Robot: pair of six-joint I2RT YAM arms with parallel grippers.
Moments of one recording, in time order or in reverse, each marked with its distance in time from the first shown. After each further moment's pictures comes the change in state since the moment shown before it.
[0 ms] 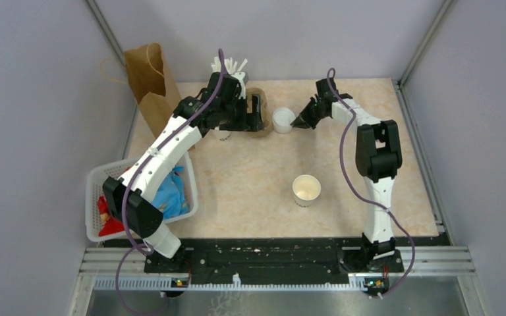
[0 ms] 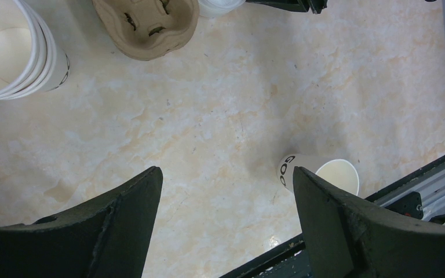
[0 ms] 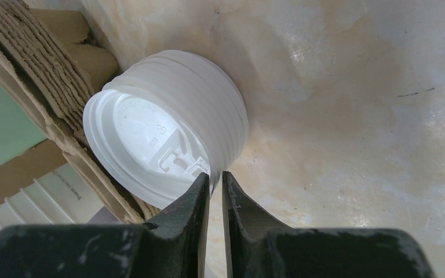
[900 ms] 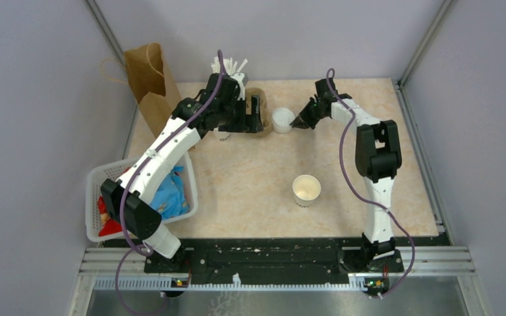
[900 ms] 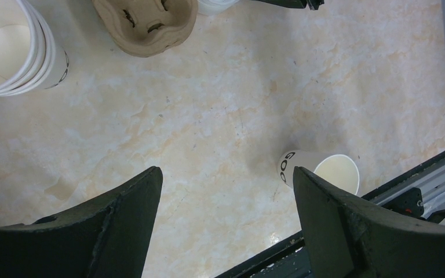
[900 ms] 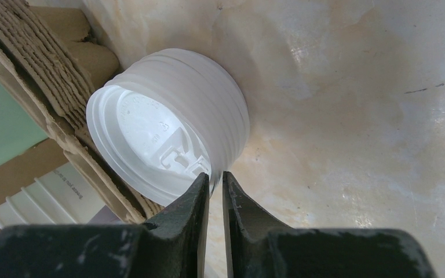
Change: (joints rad) left arm 0.000 -0.018 -0.017 0.000 0.007 0.006; right arm 0.008 0.000 0.000 0.000 -0.001 0.008
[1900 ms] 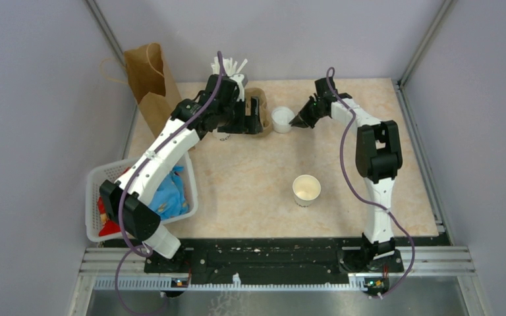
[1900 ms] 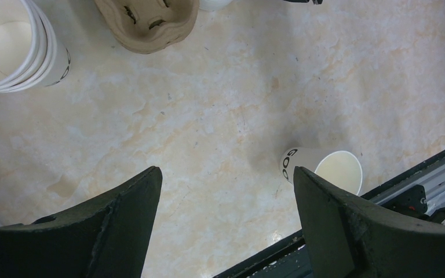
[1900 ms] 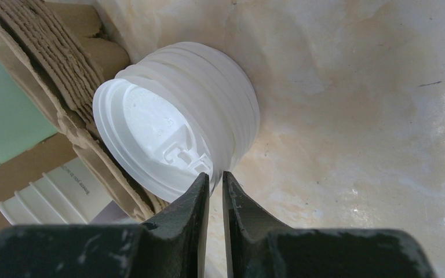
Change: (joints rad) left arm 0.000 -0.011 -0.016 0.000 0.000 0.008; right arm 0.006 -0.015 -0.002 0.006 0.000 0.008
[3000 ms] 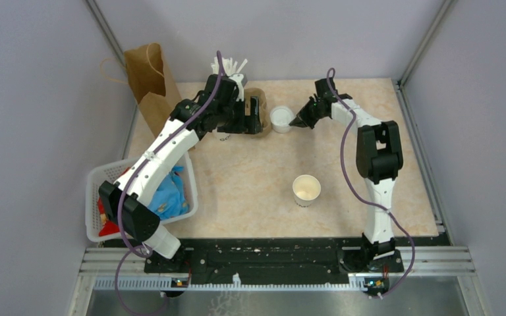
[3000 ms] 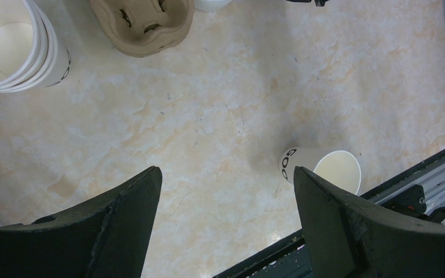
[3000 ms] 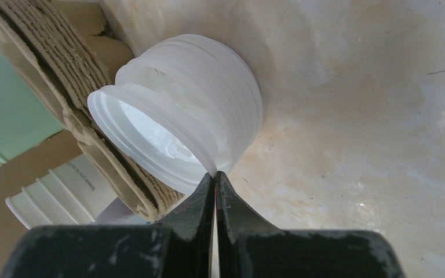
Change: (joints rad) left arm 0.000 -0.008 0.000 0.000 0.000 0.000; right arm 0.002 -0.020 -0.020 0.010 -0.011 0.023
